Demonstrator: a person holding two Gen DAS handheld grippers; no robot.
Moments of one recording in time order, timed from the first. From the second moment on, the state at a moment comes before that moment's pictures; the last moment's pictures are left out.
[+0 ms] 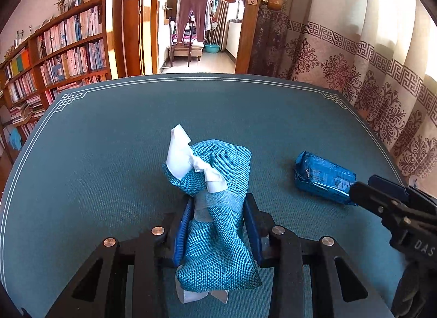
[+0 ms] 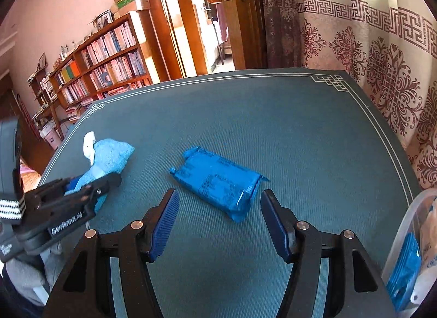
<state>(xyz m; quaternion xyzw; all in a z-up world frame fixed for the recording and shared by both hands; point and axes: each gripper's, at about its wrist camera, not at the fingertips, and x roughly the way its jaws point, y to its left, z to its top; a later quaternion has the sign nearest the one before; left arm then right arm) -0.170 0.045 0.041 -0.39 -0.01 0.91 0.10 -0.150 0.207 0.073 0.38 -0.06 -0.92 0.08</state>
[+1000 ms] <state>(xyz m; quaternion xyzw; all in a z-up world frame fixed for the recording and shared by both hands) -0.176 0.040 0.031 -0.41 -0.04 0.91 0.10 -0.182 0.174 0.043 0.41 -0.03 -0.91 0.11</state>
